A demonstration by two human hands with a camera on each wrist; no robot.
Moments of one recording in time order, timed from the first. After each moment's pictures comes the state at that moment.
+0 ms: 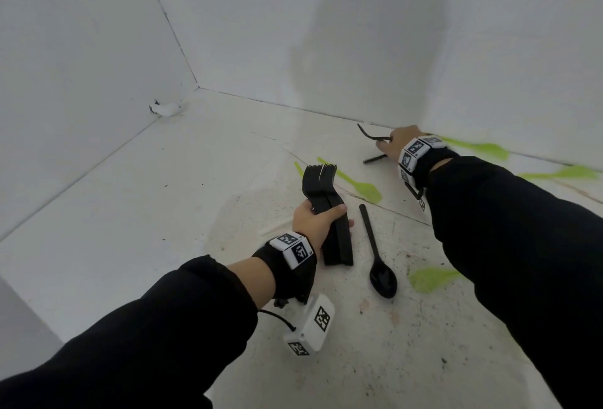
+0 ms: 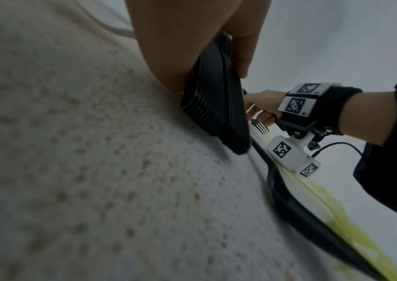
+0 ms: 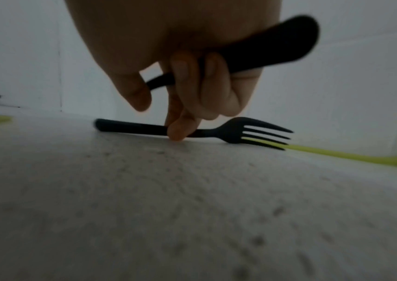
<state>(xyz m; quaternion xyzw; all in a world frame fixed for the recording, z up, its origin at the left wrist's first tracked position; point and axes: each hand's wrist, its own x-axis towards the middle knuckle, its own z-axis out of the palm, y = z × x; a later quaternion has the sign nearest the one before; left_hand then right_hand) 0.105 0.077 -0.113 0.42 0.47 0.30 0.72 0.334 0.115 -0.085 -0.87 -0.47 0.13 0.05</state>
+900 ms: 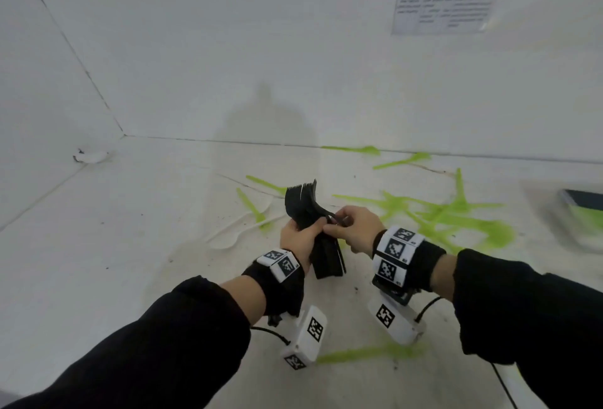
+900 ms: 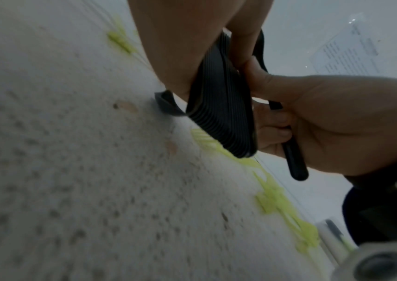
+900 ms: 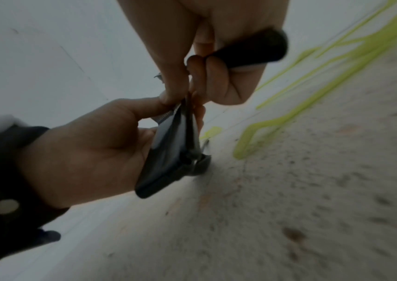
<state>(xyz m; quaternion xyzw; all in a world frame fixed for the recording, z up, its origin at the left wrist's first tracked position) 0.122 -0.034 -0.100 0.44 0.38 0.28 0.77 0.214 -0.110 -0.080 -0.80 -0.33 0.27 0.41</state>
